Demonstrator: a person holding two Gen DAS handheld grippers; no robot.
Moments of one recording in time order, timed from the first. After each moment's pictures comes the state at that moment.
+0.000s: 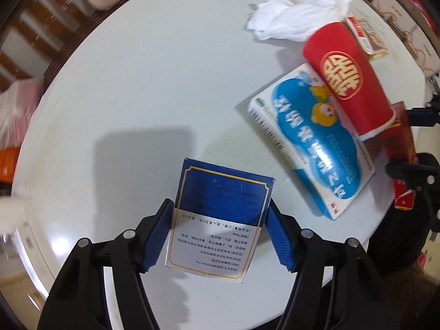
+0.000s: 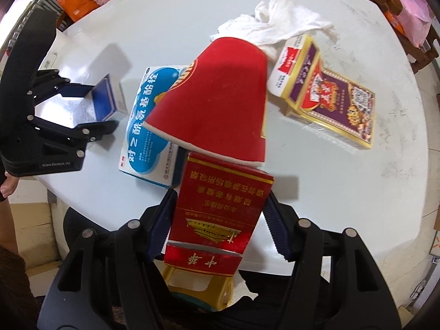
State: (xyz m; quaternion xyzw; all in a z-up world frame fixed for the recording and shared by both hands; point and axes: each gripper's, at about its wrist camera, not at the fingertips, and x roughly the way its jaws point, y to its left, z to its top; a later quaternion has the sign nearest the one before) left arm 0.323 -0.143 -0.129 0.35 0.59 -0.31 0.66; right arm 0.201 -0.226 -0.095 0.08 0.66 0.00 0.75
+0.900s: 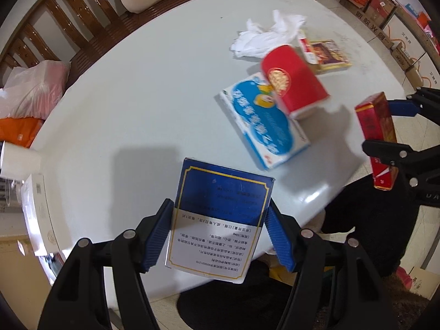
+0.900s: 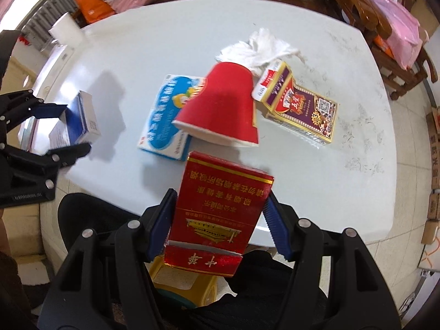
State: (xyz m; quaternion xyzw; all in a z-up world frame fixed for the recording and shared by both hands) left arm 0.245 -0.096 -0.043 0.30 0.58 -0.28 0.70; right arm 0.173 -0.214 -0.052 0.03 0.62 0.01 0.78
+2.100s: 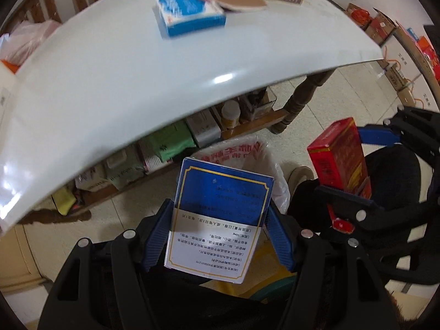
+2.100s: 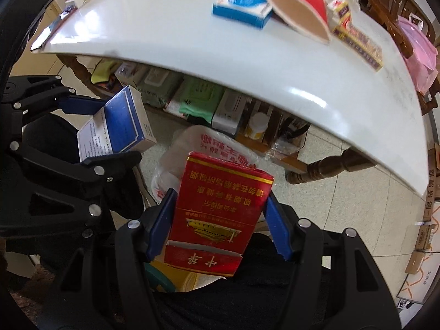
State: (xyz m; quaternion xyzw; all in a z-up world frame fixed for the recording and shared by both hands) left arm 0.086 -0.068 -0.145 0.20 0.59 -0.28 0.73; right arm 0.039 -0.145 -0.154 -0.06 0.62 0.06 0.78
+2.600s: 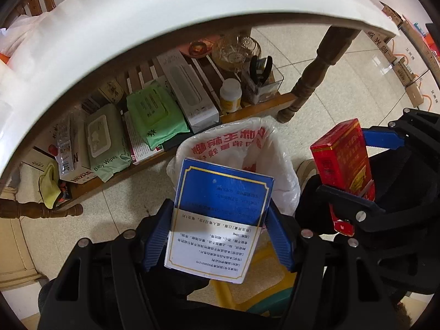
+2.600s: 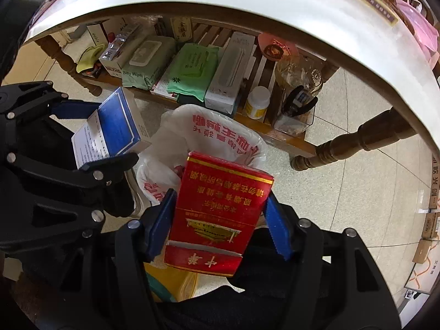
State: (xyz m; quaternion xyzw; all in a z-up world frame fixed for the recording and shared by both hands) left arm 0.076 -0.078 -0.210 0.21 0.60 -0.27 0.73; right arm 0.036 -0.158 -0.217 -0.05 0.63 0.04 0.77
